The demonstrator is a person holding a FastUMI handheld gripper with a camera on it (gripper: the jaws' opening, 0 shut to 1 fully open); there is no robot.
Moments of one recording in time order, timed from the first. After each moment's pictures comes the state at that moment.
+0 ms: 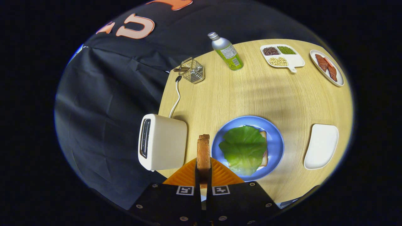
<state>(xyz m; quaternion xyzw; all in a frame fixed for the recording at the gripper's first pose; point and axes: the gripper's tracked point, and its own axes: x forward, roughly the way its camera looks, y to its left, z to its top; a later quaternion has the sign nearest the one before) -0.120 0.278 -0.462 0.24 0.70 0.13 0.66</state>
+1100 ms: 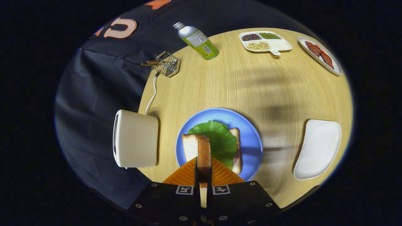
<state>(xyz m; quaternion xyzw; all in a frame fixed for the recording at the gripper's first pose) -0.152 0.224 -0.537 0.22 0.72 0.10 0.66</state>
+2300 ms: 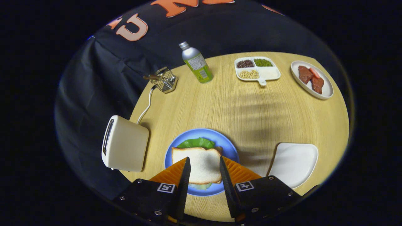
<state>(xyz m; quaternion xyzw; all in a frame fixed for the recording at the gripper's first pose) -0.098 0.187 -0.500 0.13 0.63 0.09 0.76</state>
